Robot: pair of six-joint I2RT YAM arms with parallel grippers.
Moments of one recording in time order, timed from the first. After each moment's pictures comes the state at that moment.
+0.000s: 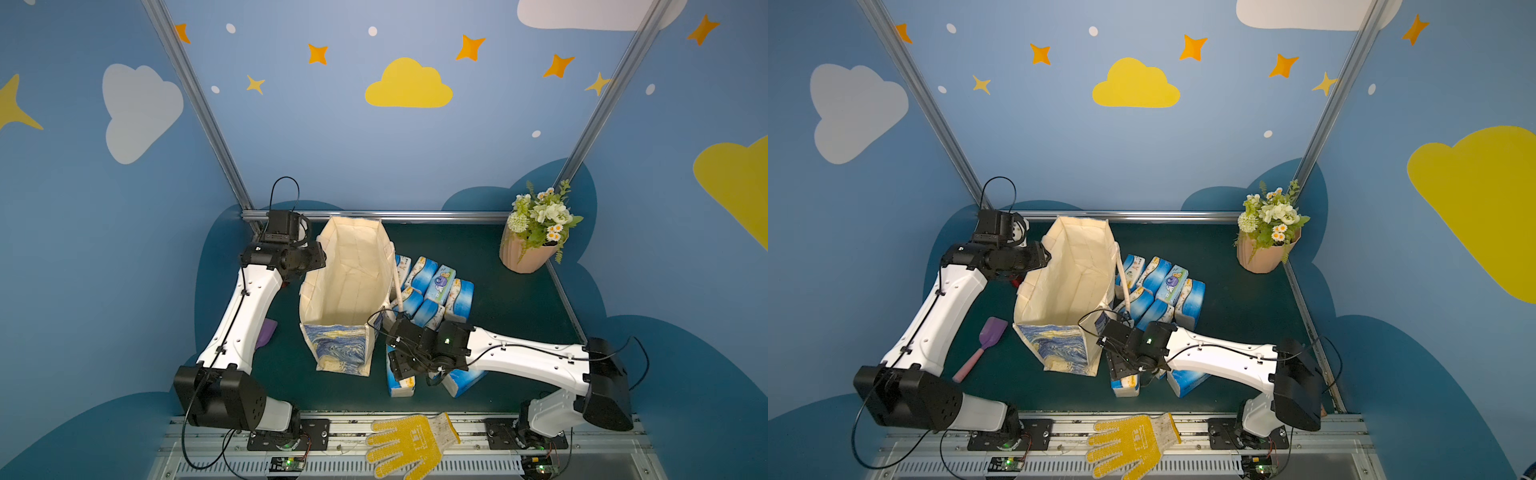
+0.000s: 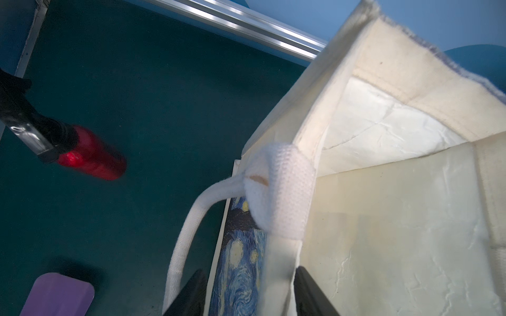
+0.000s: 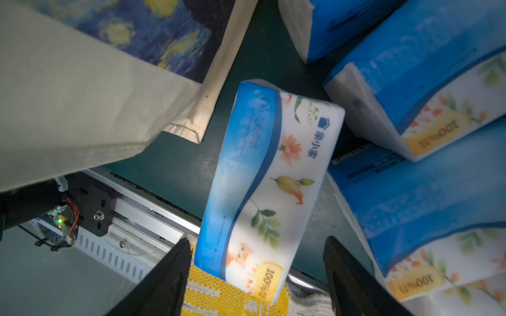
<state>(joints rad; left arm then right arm) -0.07 1.44 1.48 -0.90 0.13 -0.32 1.27 1.52 1.19 -0.87 0.11 0.86</state>
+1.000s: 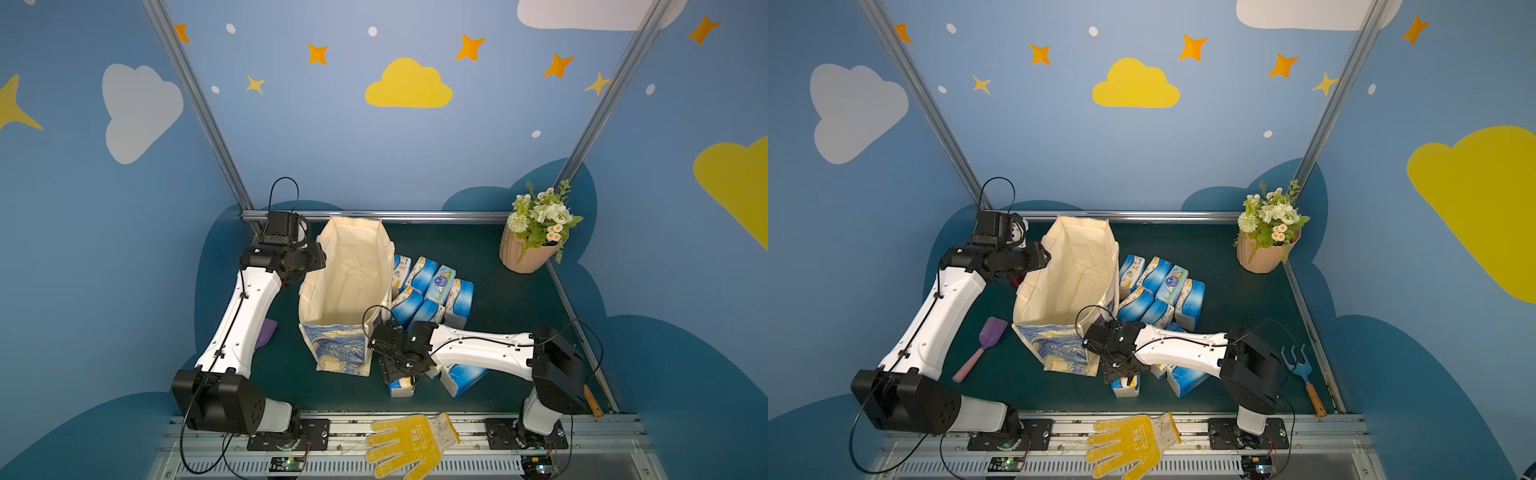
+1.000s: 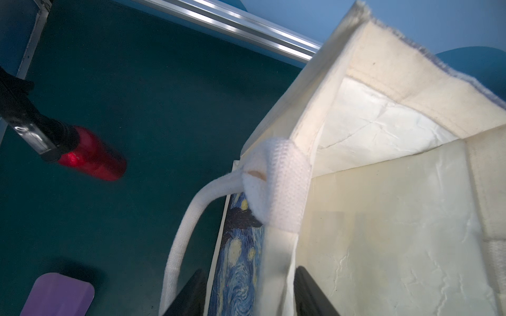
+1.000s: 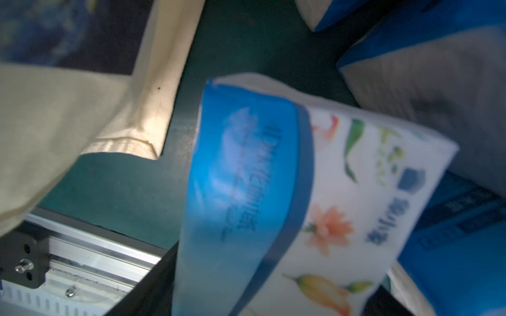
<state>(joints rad) -0.07 1.42 1.47 -0.90 0.13 -0.32 1.26 1.76 1.28 -0.91 0.09 0.88</state>
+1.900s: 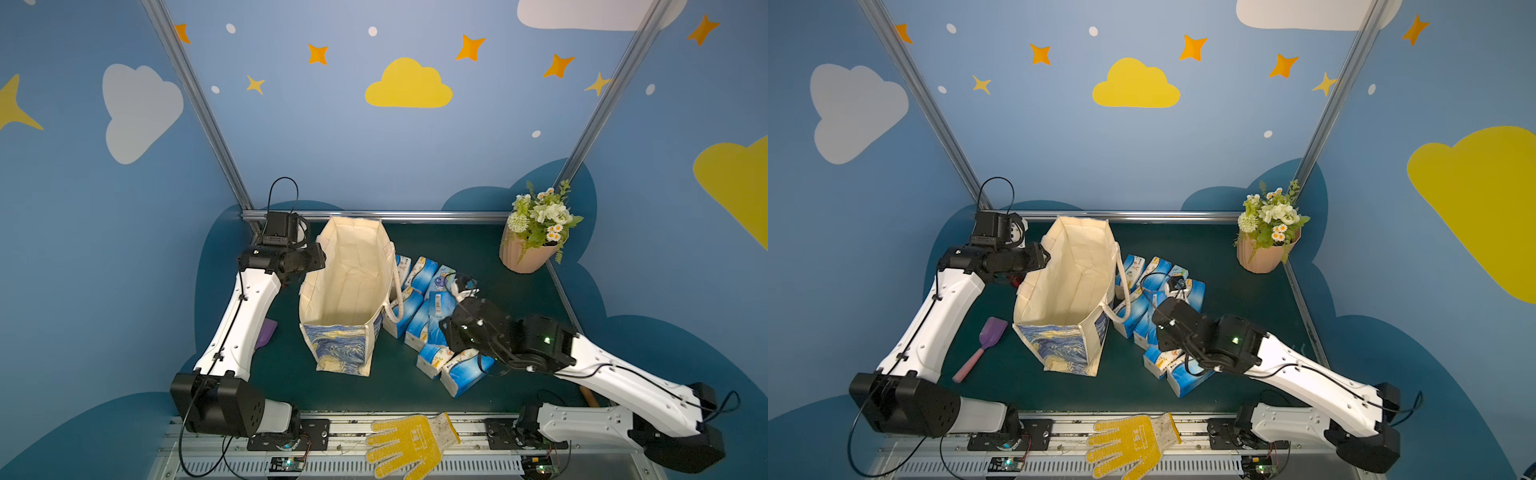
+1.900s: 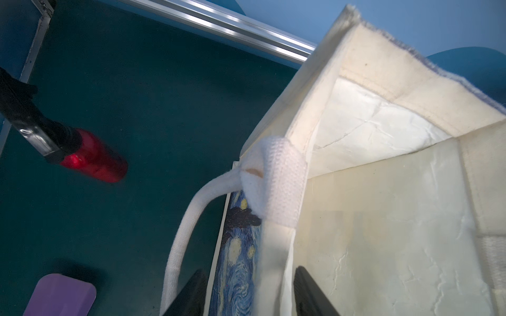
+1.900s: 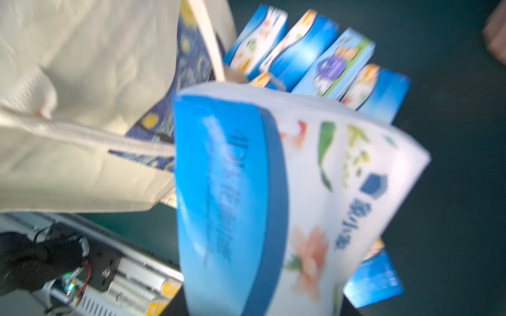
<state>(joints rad) -0.07 1.41 1.47 -0.89 0.13 -0.32 1.13 1.06 1.25 -1.03 0.44 0.71</state>
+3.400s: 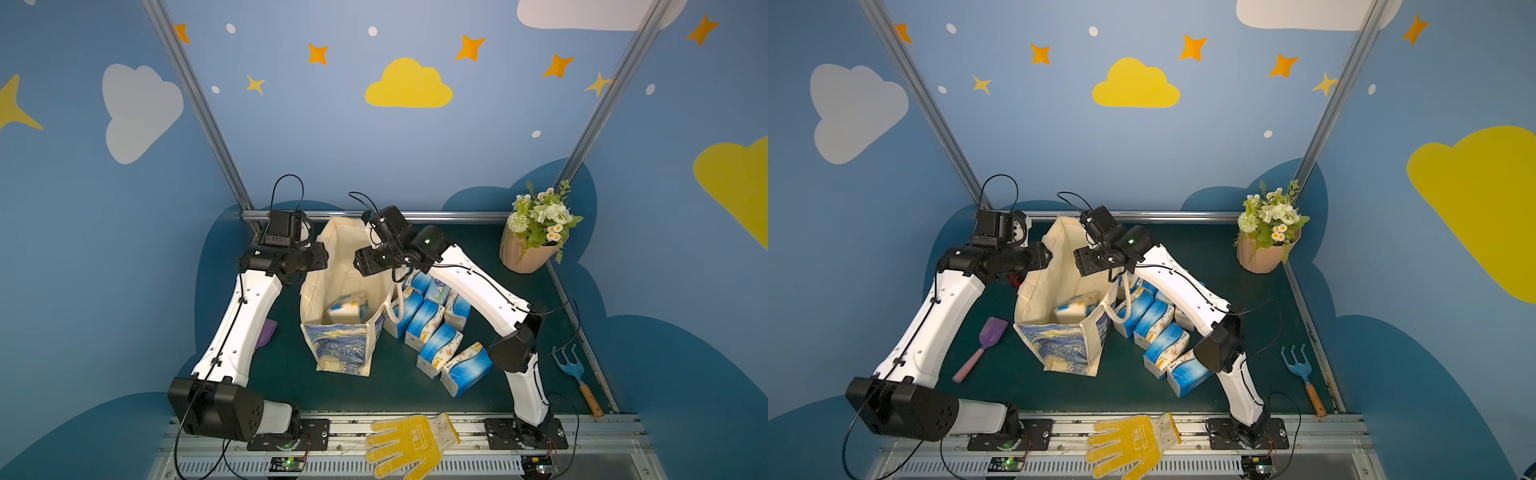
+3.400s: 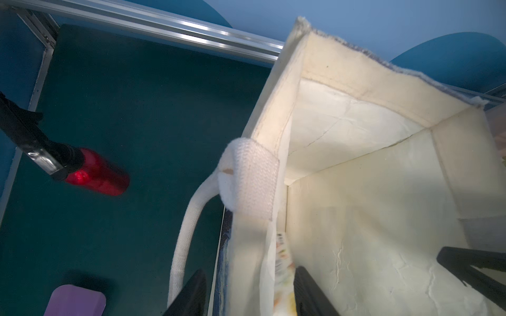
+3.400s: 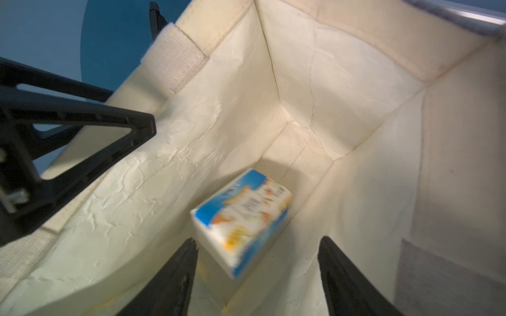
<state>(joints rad) -0.11 1.39 1.49 -0.90 0.11 -0.26 0.92 2.10 2.35 -1.04 -0.02 0.34</state>
